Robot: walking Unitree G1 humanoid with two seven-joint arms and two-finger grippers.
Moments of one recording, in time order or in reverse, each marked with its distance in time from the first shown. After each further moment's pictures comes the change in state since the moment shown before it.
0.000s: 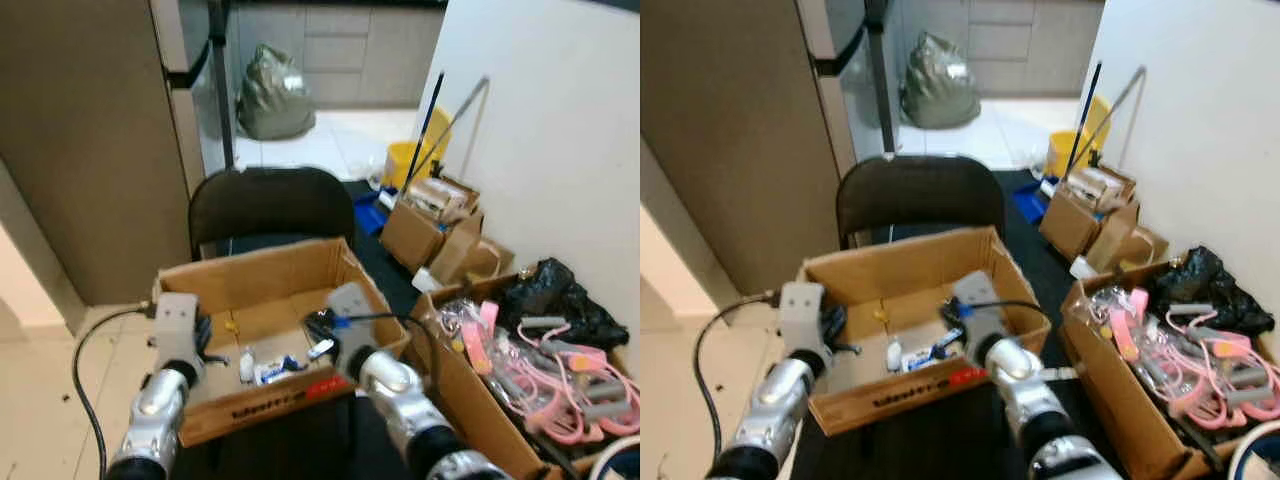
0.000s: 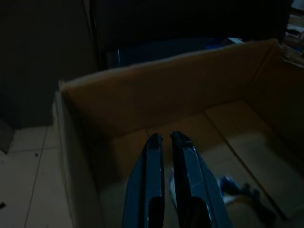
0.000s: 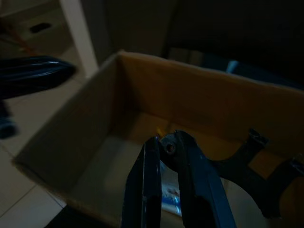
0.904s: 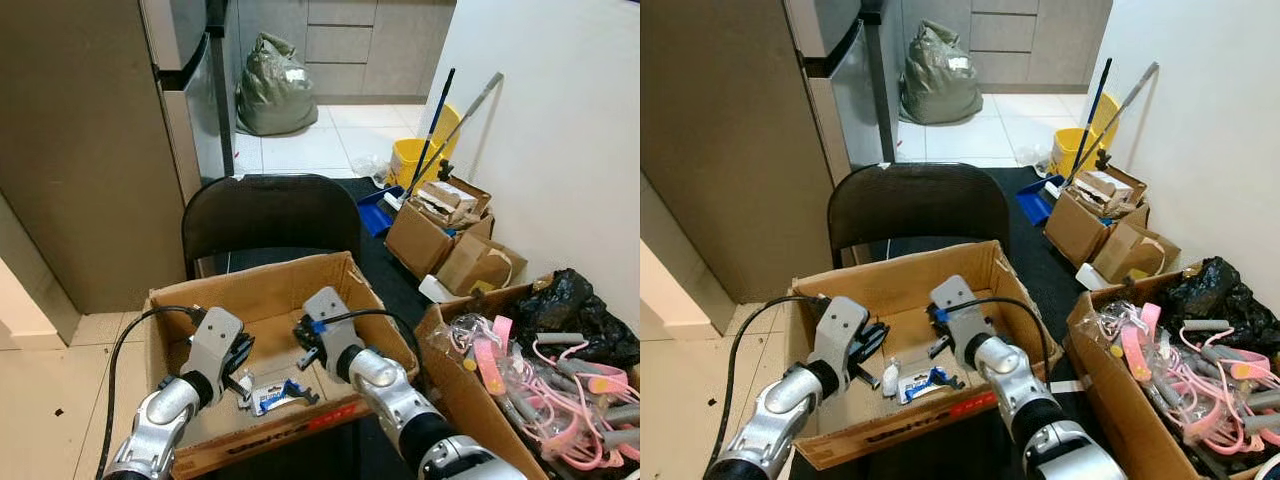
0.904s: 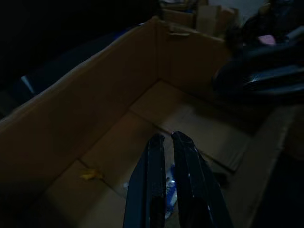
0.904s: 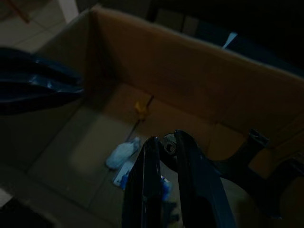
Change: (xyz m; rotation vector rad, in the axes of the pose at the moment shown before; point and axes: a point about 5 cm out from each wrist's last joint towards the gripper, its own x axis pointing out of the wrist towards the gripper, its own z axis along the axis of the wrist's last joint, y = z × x) left arm -0.017 -0.032 -0.004 0.244 0.046 -0.493; right arm 0.003 0.003 -0.016 -0.079 0.167 0.002
